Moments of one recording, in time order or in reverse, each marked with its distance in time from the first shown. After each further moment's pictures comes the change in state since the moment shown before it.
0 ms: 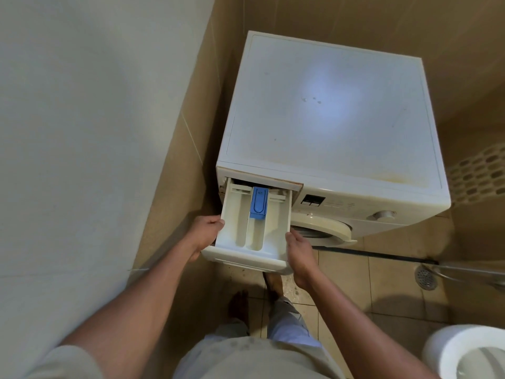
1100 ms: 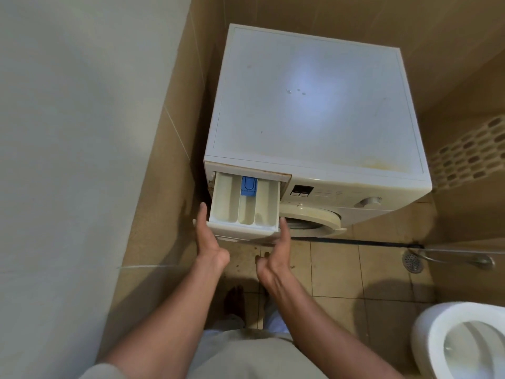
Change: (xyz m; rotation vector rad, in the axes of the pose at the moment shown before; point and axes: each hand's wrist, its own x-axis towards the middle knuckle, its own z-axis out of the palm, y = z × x) left_hand -0.017 -0.001 0.063 -1.084 0.177 -0.194; right_hand -0.008 0.022 0.048 0.847 0.074 0.184
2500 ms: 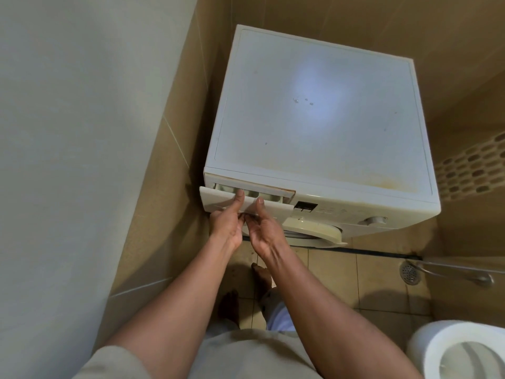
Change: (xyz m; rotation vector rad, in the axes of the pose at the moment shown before) left_hand 0.044 0.014 0.065 -0.094 -0.147 0.095; right_hand 0.032 -0.047 0.079 0.203 -0.212 0.072
